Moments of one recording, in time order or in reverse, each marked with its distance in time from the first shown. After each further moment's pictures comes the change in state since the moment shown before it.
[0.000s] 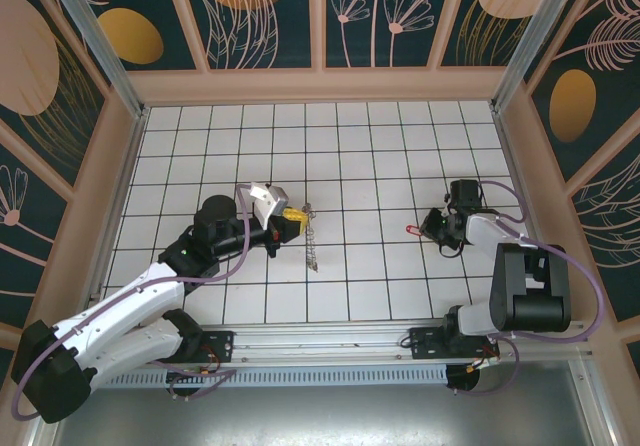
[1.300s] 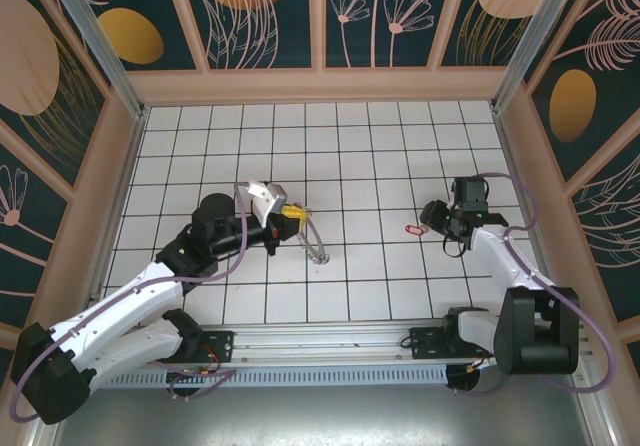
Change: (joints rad) left arm 0.000 -0.010 0.025 -0.029 -0.019 0.000; right arm 0.036 -0.204 0.003 -0.038 0.105 -0.003
